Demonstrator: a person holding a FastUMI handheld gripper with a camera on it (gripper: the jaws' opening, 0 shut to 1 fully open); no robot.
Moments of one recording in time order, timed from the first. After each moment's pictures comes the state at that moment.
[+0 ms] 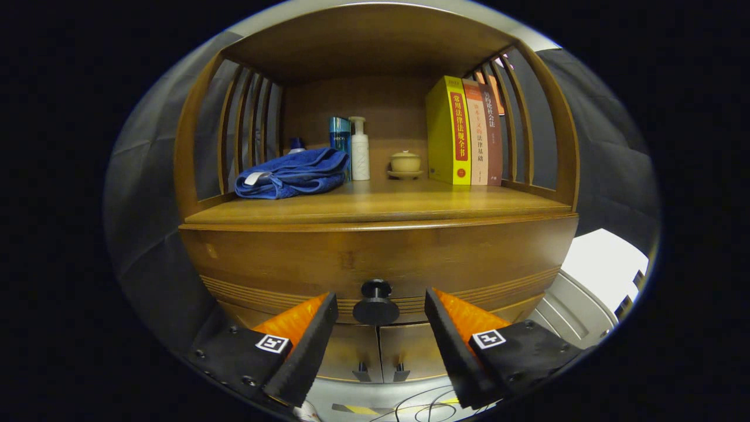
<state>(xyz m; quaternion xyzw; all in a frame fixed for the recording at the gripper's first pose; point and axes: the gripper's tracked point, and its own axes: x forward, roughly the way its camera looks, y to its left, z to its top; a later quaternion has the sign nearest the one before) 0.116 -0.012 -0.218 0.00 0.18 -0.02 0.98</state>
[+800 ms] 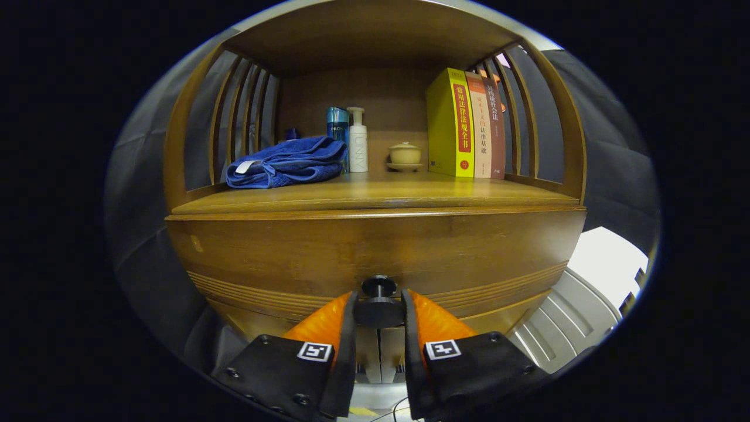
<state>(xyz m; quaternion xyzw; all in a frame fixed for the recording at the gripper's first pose) 0.127 -0.010 -0.230 0.00 0.19 -0.03 0.98</state>
